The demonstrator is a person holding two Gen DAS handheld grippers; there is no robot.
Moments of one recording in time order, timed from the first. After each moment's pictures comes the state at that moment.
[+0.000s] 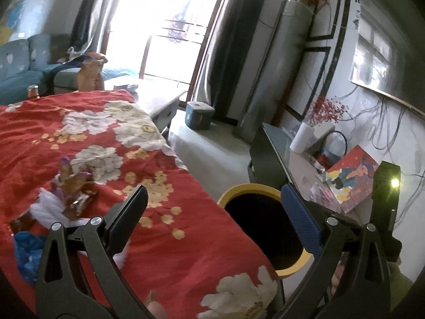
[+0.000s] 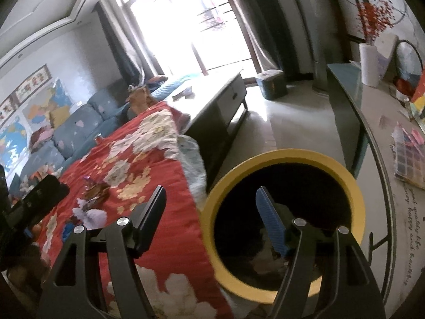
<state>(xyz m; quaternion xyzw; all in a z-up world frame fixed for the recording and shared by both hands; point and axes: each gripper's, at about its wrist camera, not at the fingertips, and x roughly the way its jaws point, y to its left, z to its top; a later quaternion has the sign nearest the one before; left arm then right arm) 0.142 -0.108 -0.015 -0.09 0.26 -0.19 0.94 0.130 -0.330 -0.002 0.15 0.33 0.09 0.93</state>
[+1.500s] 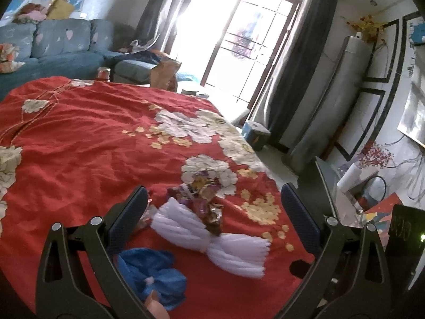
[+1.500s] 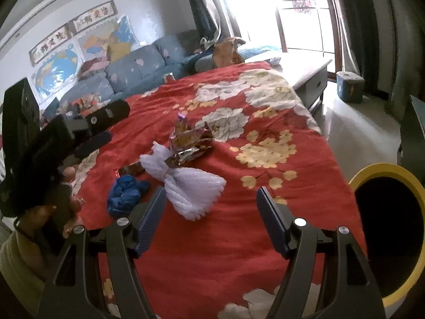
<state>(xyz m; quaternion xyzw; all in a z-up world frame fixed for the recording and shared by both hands) 0.144 0.048 -0.026 -0.17 0.25 -0.04 0.95 0.141 -0.137 -0.009 0.03 0.38 0.27 0.89</state>
